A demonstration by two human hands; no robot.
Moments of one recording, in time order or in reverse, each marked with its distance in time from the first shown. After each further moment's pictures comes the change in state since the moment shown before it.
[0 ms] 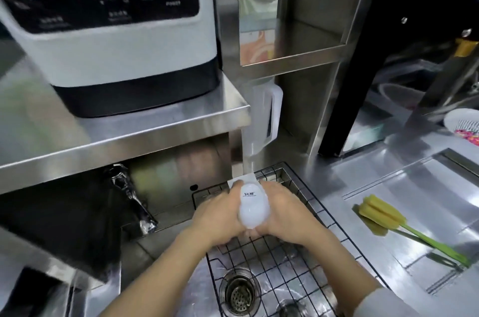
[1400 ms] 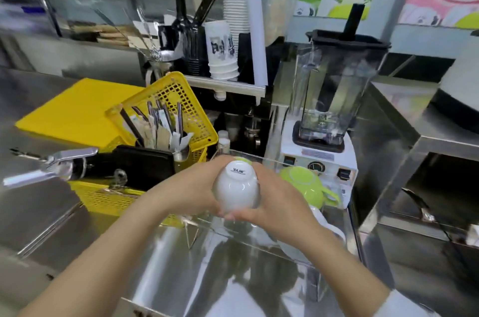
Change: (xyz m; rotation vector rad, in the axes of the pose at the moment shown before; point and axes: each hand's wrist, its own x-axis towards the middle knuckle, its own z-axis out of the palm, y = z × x) left_hand -0.535 -0.317 -0.161 -0.299 0.360 -0.365; right_hand -0.179 -0.525 0.217 -0.062 -0.120 -0.649
